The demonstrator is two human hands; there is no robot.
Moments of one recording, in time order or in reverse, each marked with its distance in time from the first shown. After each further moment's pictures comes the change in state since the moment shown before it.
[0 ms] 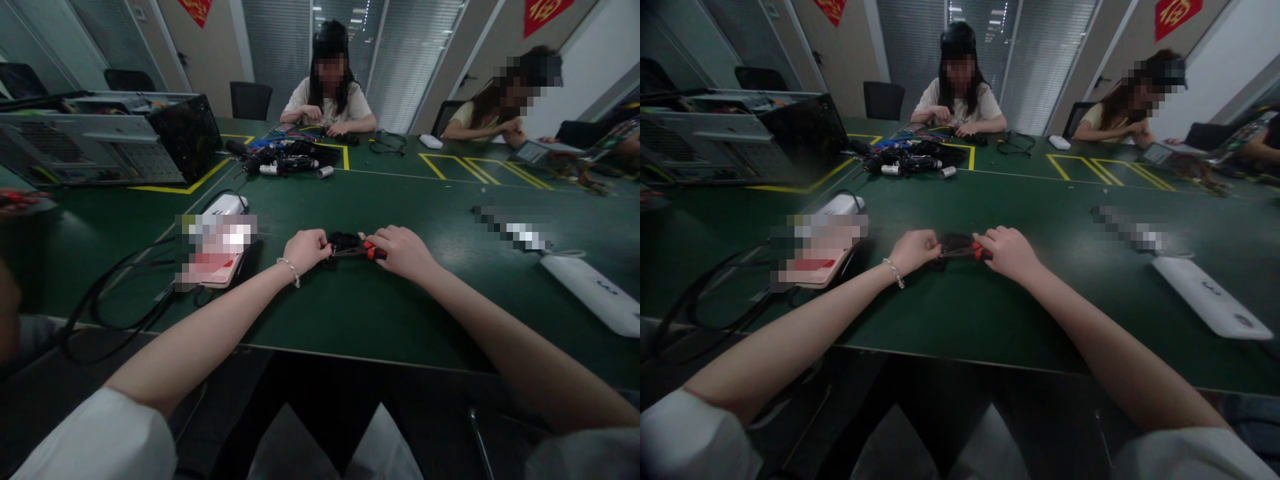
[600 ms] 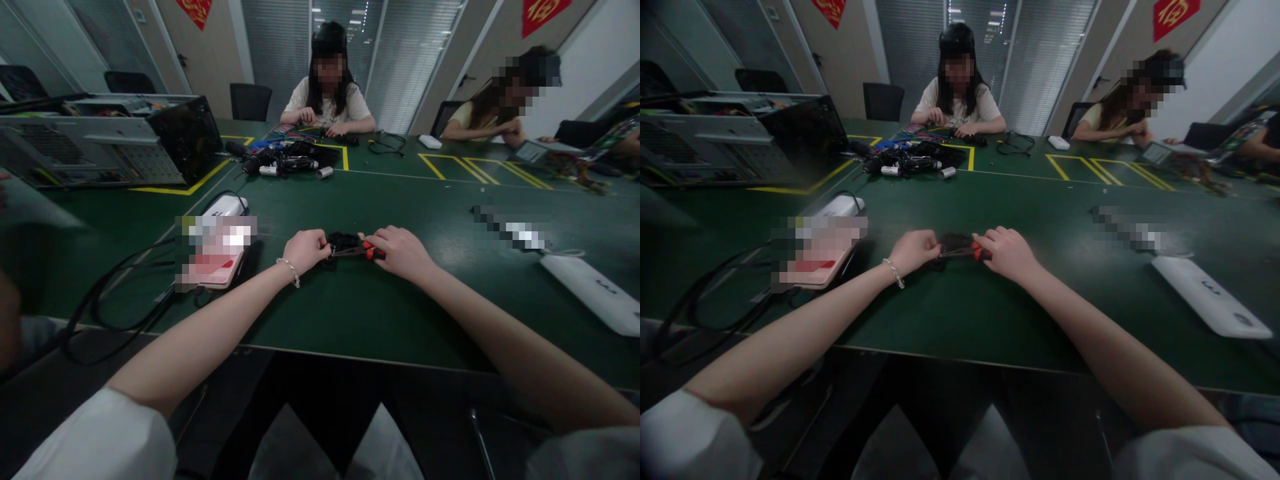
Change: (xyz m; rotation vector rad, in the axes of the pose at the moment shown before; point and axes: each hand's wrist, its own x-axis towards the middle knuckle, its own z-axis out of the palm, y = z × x) left_hand 0.000 0.001 -0.002 -0.005 -0.024 -0.007; right_hand 0.000 -0.002 0.000 0.027 0.004 0.014
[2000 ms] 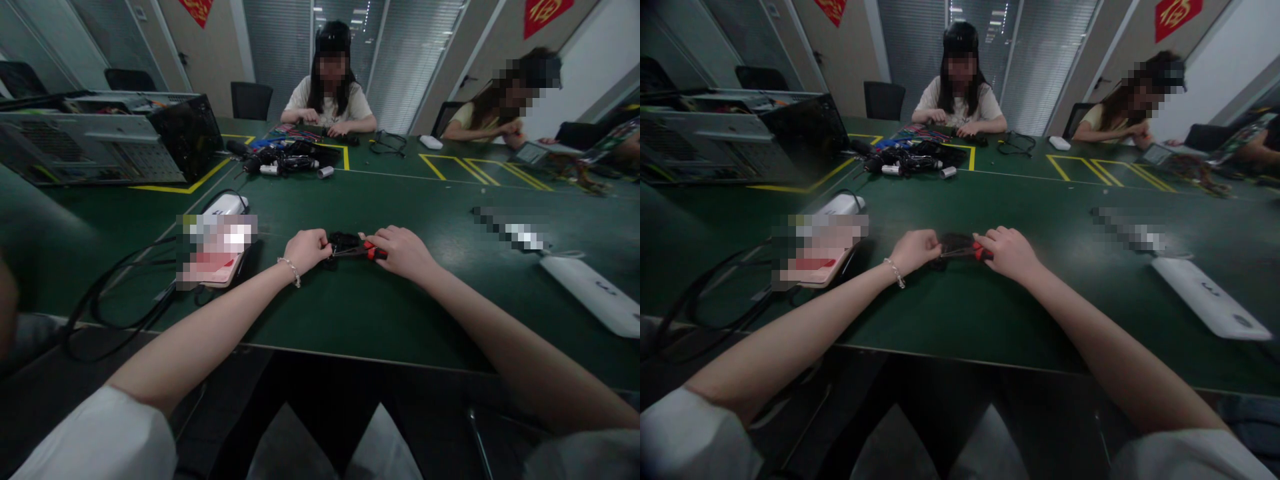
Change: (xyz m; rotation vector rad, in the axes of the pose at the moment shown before) left_hand 0.000 0.000 0.002 0.013 0.021 0.008; right_hand 0.001 0.003 -0.001 -0.003 0.000 -0.024
